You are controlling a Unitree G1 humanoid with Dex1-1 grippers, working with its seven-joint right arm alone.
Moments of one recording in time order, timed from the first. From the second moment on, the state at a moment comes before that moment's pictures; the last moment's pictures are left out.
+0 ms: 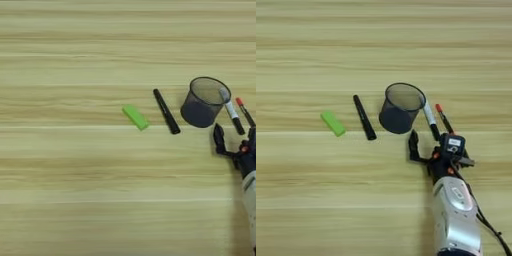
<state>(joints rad) 0.02 -0.20 -0.34 0.25 0.20 -0.01 0.15</state>
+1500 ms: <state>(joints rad) -0.08 -0.29 -0.32 0.42 0.21 -0.03 0.26</state>
